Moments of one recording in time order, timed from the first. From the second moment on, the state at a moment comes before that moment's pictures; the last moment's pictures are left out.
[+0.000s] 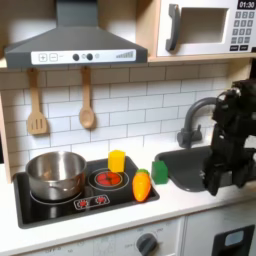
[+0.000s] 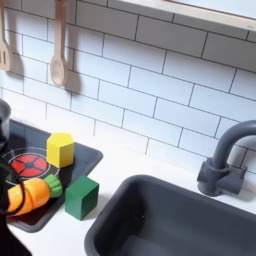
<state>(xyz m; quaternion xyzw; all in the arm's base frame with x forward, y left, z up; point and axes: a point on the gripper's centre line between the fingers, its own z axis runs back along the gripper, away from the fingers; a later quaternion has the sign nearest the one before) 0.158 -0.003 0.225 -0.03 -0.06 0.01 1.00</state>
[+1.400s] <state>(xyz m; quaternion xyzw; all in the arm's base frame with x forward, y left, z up) 0.249 0.014 0.183 -0.04 -0.05 -0.05 1.00</state>
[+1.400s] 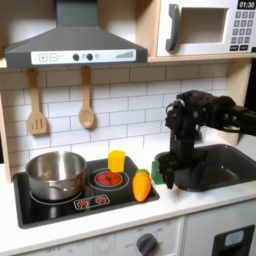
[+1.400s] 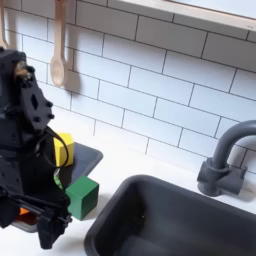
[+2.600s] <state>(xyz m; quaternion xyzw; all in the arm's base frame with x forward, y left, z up) 0.289 0.020 0.156 -0.01 -0.07 -0.06 1.00</state>
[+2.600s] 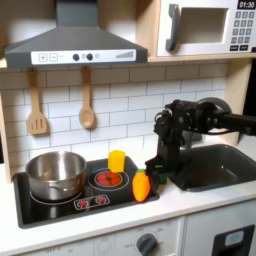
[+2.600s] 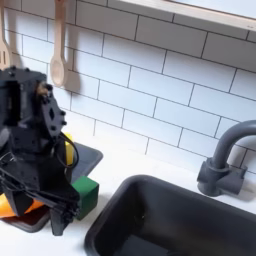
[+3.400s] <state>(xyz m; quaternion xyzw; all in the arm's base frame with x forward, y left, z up) 0.306 0.006 0.148 -0.02 -0.08 -0.09 0.99</state>
